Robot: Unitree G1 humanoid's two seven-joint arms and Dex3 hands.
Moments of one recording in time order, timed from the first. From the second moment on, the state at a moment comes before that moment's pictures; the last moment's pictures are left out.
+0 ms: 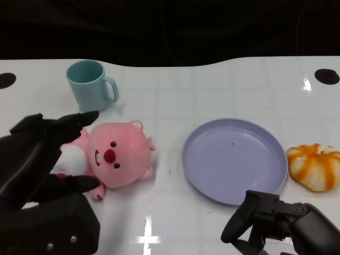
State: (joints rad) left arm 0.06 0.49 -0.03 -0.51 0.62 0.19 -0.24; right arm 0.44 -0.27 0.20 -0.81 -0.09 0.29 0.27
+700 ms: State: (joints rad) left arm -0.27 0.55 -0.25 -0.04 0.88 0.17 -0.33; right arm 0.45 -0.27 0.20 -0.84 -0.09 0.31 0.27
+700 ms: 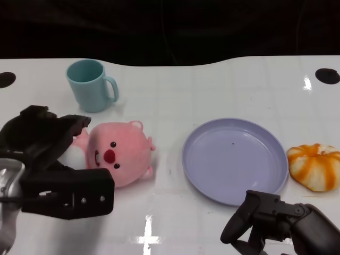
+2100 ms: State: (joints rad) left arm -0.60 0.36 -0.45 0.93 0.72 -0.11 0.18; right arm 0.48 -0.27 0.21 -0.91 -0.11 0.36 0.26
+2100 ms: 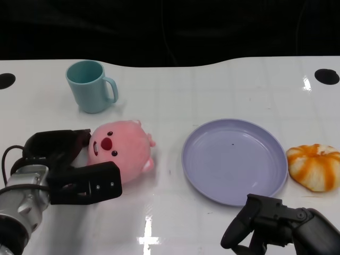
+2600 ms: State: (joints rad) left arm -0.43 0.34 -0.26 0.60 0.46 -0.10 0.10; right arm 0.45 -0.27 0.22 -0.84 -0.11 0.34 0.26
